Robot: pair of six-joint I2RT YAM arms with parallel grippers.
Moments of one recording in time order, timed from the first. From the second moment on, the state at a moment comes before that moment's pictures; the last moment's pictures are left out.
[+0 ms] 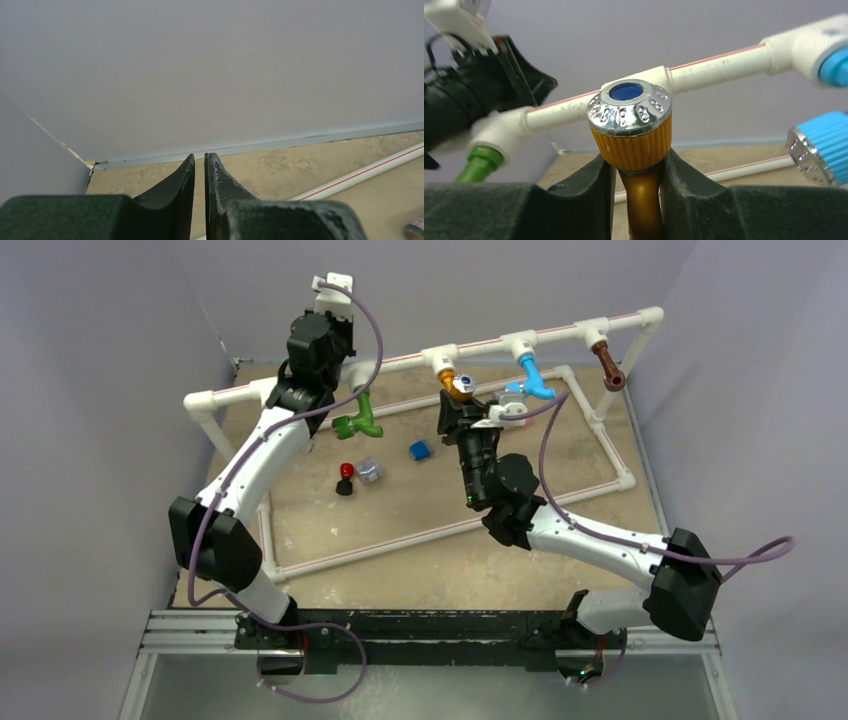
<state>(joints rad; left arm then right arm) -0.36 1.62 1.57 0.06 -0.32 0.14 0.98 1.33 0.94 0.85 0.71 -0.05</state>
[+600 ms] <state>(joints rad) -0.37 1.61 1.57 0.04 -0.31 0.14 0.91 1.27 0.77 0.95 0.68 1.10</state>
